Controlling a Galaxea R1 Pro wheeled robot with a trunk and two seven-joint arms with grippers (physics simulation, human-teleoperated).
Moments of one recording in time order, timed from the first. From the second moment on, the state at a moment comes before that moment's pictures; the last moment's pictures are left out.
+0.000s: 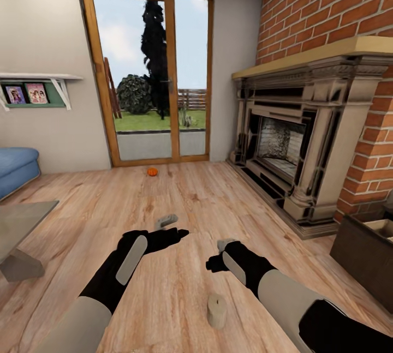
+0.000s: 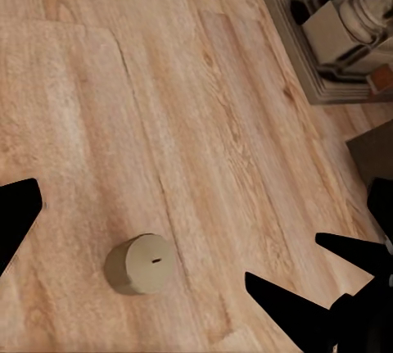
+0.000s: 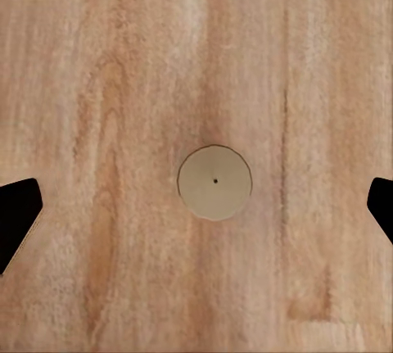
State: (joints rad) left arm -0.62 -0.06 -0.21 -1.02 0.67 0.73 0.09; right arm -0.86 0.13 0.64 -0.35 -0.56 0.59 -0.13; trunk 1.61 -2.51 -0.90
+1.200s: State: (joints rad) left arm -0.62 -0.05 -0.21 -1.02 0.67 0.73 0.09; right arm -0.86 0.13 0.64 -0.32 -0.57 0.54 -0.12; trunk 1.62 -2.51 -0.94
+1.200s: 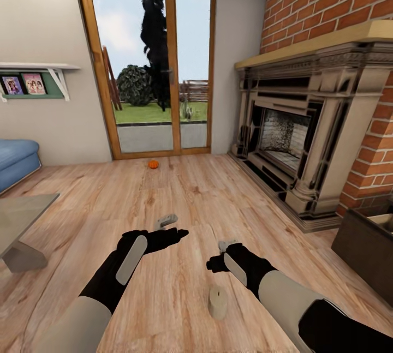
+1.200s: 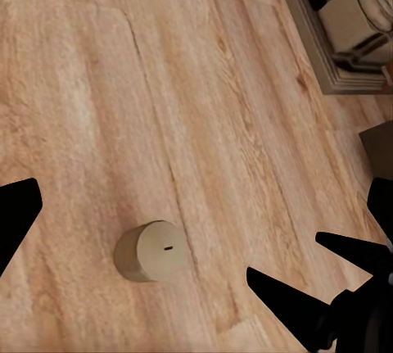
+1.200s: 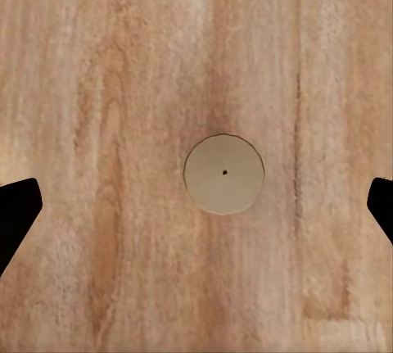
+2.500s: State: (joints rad) left arm -0.62 -0.05 -0.21 -1.03 0.67 0.73 0.09; right arm -0.86 0.13 0.52 -0.30 -0.57 0.53 -0.13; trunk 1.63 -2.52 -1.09
